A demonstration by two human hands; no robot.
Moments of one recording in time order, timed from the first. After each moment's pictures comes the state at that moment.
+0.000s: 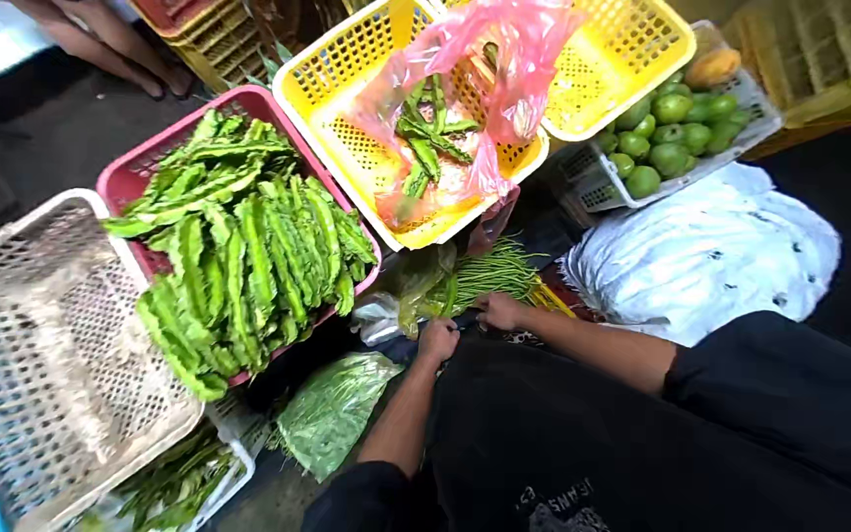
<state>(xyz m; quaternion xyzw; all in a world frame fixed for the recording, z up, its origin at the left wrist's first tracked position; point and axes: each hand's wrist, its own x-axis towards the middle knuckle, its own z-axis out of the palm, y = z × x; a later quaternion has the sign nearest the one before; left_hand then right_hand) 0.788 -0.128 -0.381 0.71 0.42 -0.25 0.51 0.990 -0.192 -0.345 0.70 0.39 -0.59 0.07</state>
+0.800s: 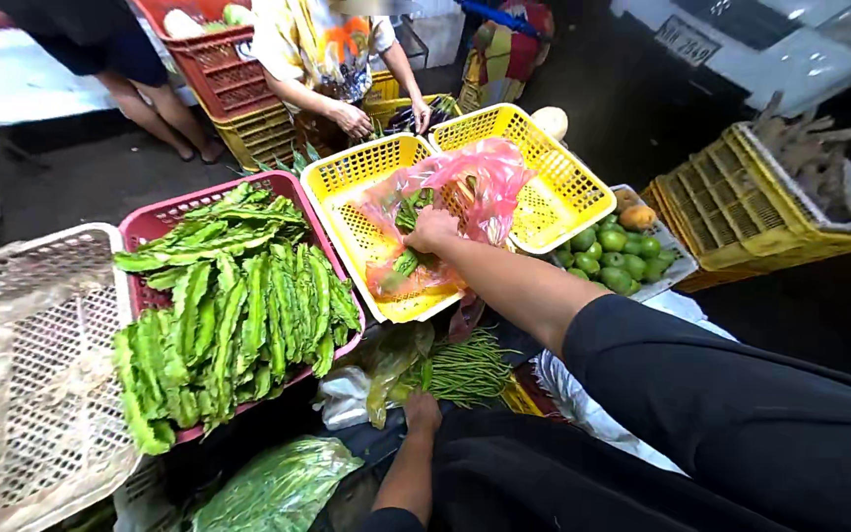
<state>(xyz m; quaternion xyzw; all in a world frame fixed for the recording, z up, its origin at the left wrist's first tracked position) 0.852 -0.153 -0.432 0.75 0.44 -0.33 0.35 1.043 0.118 -0.161 0.88 0.42 -0.22 0.07</state>
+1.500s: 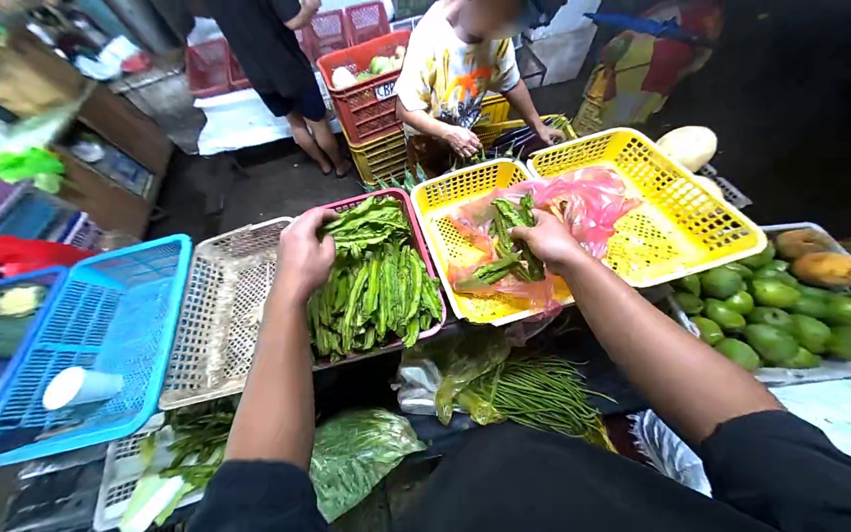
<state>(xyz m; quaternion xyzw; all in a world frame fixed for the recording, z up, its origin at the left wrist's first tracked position) 0.665 0.134 0.013 0.81 0.52 0.22 0.14 1.057 0.060 -0.080 0.70 0.35 -0.46 -0.41</state>
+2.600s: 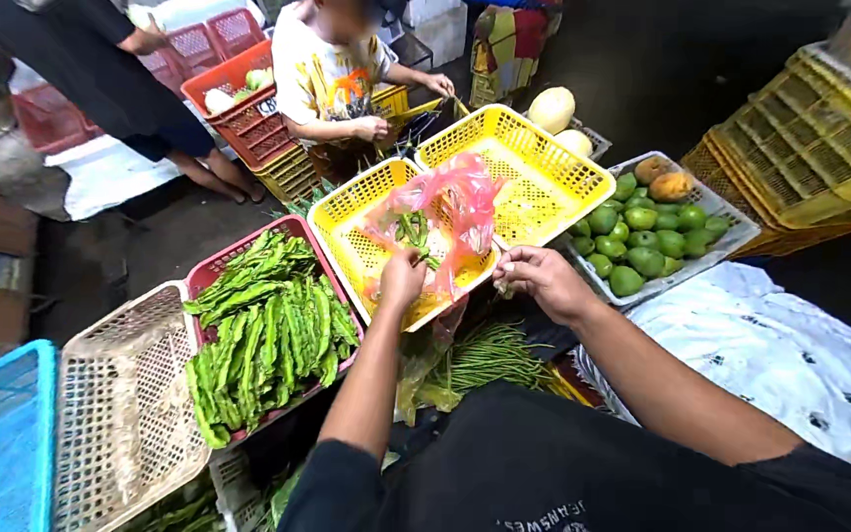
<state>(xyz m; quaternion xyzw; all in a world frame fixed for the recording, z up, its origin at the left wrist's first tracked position) 0.943 0.079 -0.134 0.81 0.45 0.06 0.37 1.131 -0.114 -0.079 0.58 0.28 -0.49 -0.58</state>
